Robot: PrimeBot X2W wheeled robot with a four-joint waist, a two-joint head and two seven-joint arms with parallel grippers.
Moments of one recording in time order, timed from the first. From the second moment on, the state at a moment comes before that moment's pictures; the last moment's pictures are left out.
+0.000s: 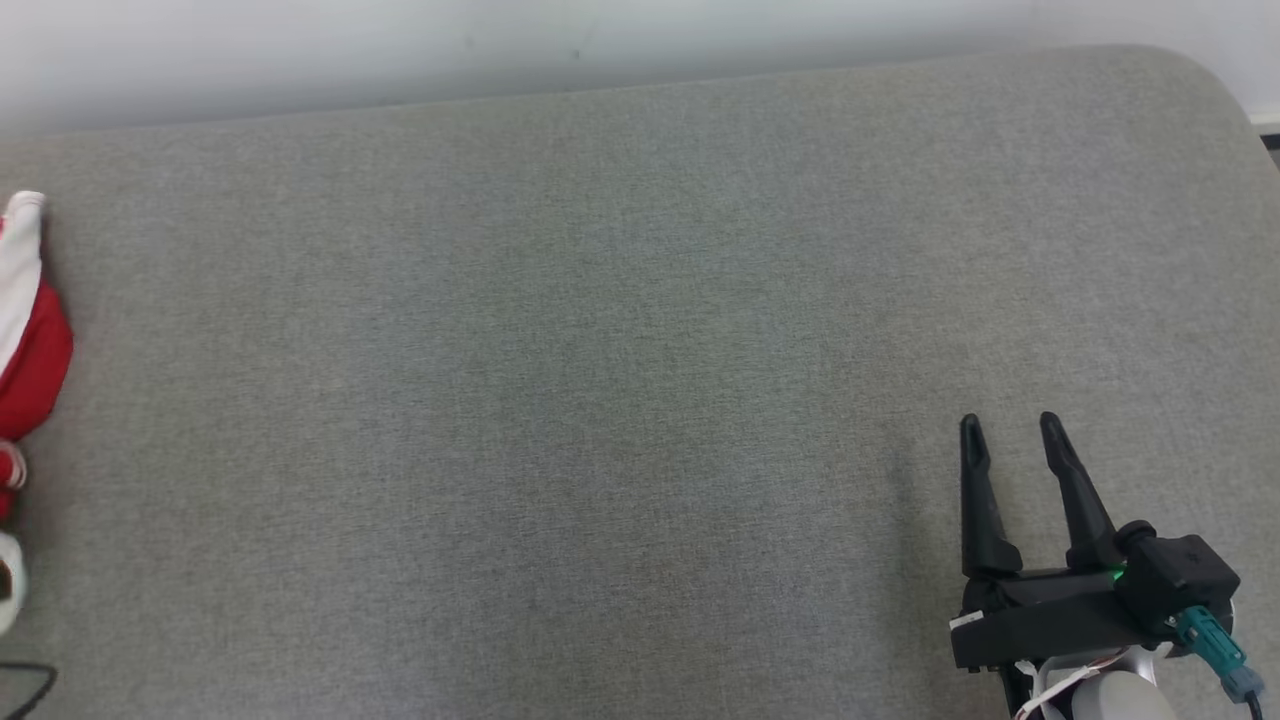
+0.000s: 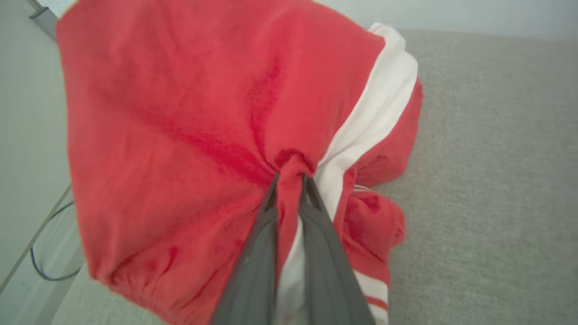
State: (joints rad) left arm -0.65 0.51 0.17 0.99 -0.29 -0.11 -0.02; right arm -0.14 -0.05 -0.03 0.15 0.18 0.13 -0.26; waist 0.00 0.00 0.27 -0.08
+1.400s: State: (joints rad) left arm -0.90 0.17 -0.25 0.15 -0.35 -0.11 -0.06; right arm -0.10 -0.05 0.00 0.19 0.26 0.13 -0.26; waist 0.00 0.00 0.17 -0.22
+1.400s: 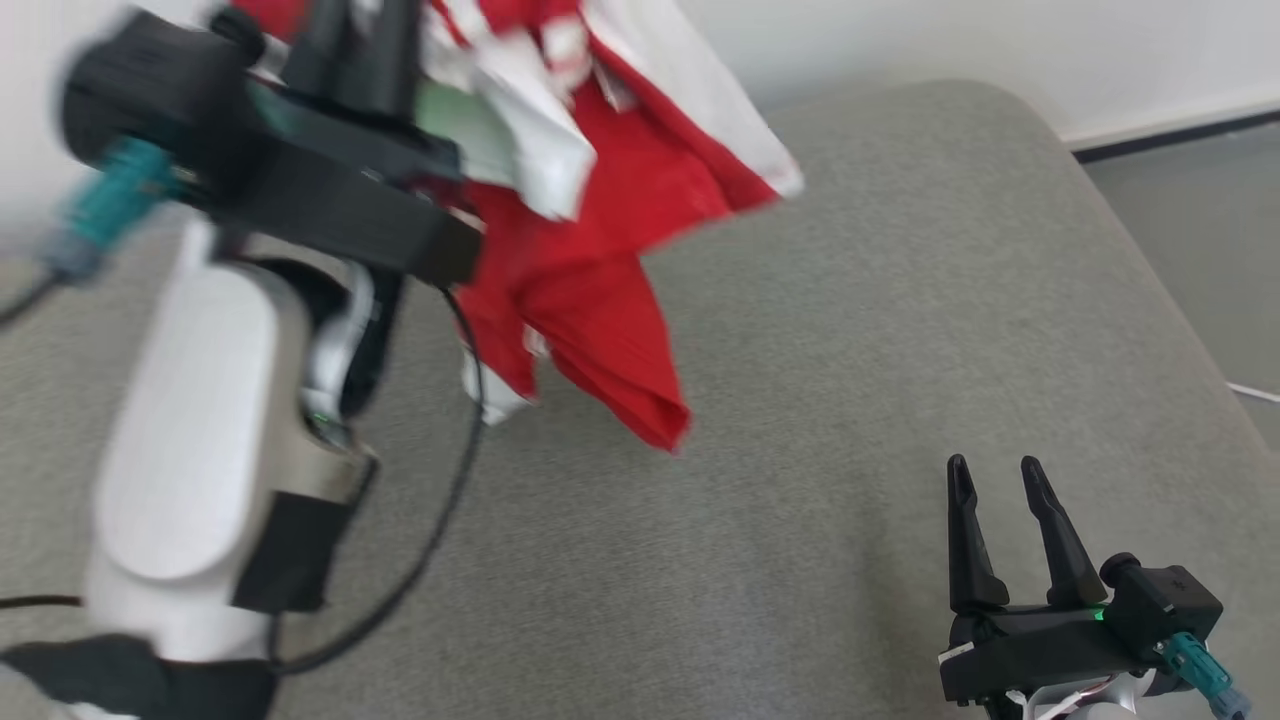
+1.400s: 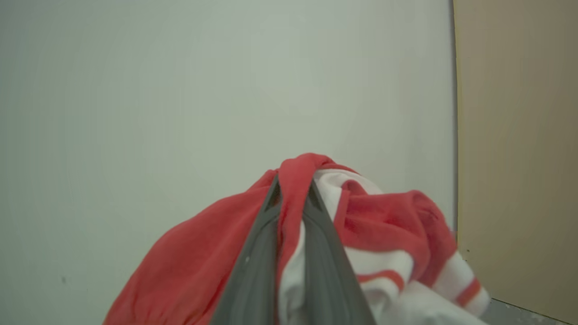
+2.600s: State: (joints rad) left arm -0.68 0.06 -0.44 0.56 -0.40 -0.13 -0.26; right arm -0.10 -0.05 0.00 0.23 0.25 0.13 -0.26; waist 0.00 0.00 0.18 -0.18
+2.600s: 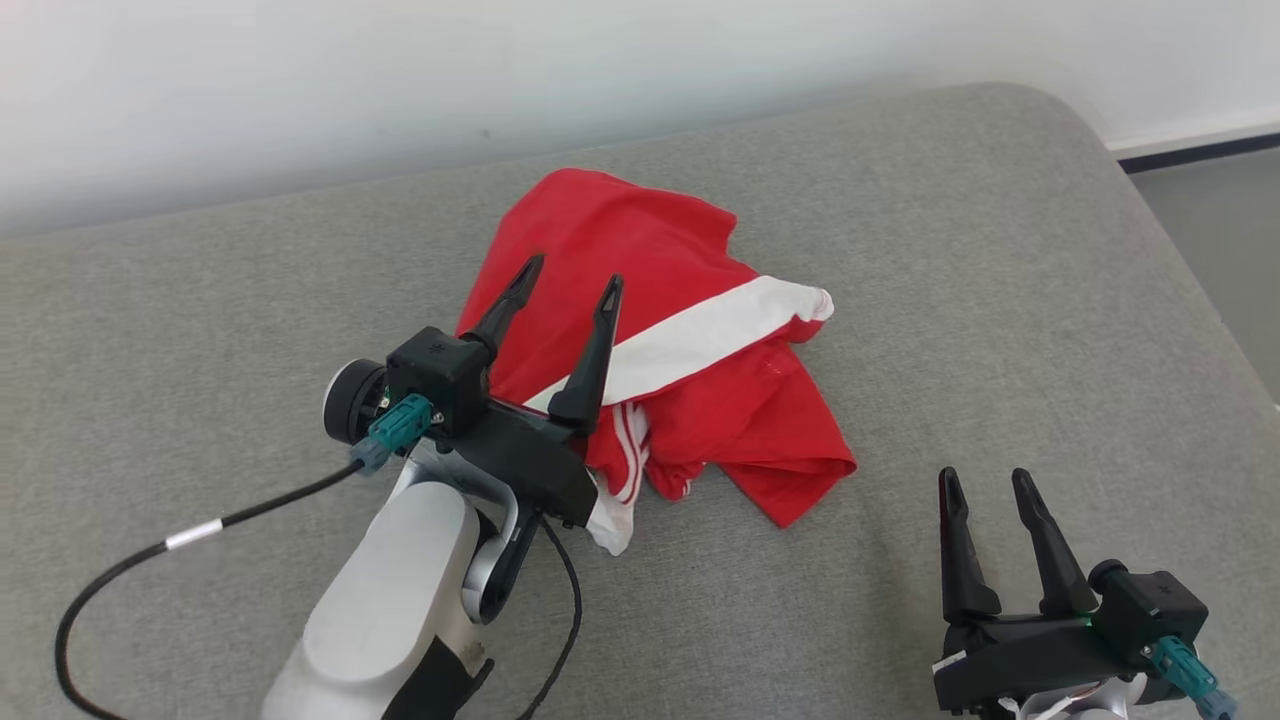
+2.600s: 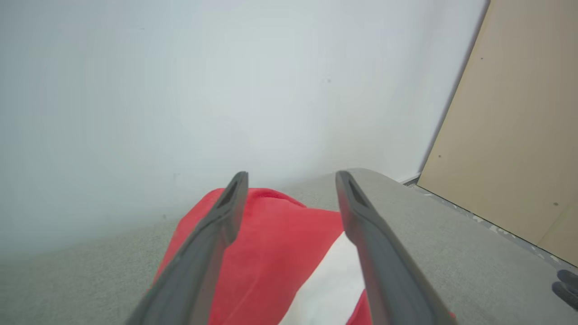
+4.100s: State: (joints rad) left arm -0.70 0.08 -0.54 0.83 -0.24 -0.12 -0.26; right arm -0.10 -0.05 0.00 0.23 0.27 0.13 -0.26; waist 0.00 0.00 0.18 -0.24
